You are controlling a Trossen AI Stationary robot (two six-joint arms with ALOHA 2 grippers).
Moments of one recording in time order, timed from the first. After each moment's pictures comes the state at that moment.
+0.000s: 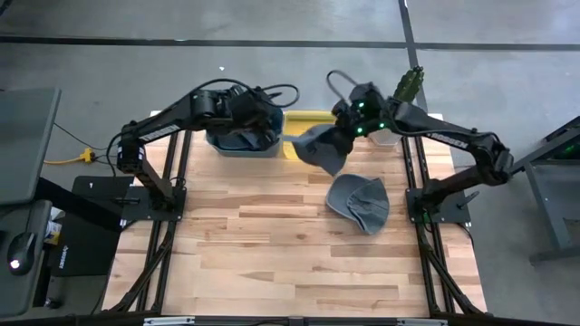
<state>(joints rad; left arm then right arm) 0.19 1.65 2.06 -1.28 -0.52 -0.23 -0.48 1.37 1.26 -0.53 -0.42 0.27</state>
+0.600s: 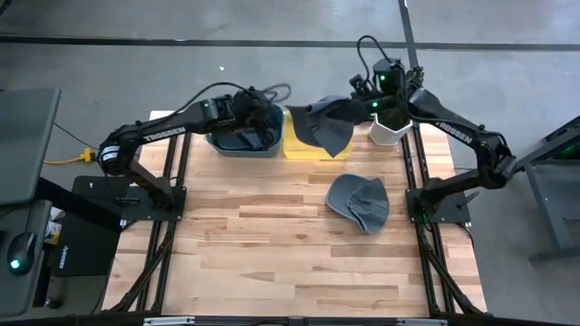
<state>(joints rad) 0.37 1.50 1.52 -0.79 -0.39 -0.12 -0.74 1.35 1.26 -0.34 -0.77 0.47</state>
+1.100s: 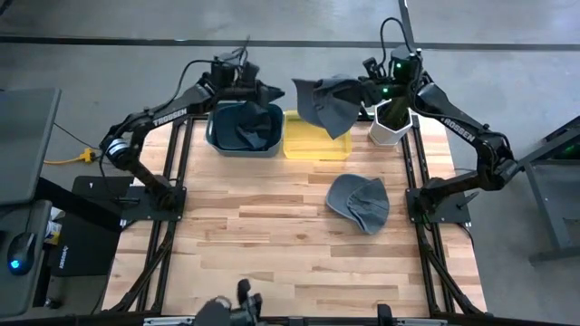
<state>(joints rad) 0.77 1.55 1.28 -0.03 0.49 -0.44 -0.87 1.33 1.26 -0.15 -0.88 0.57</state>
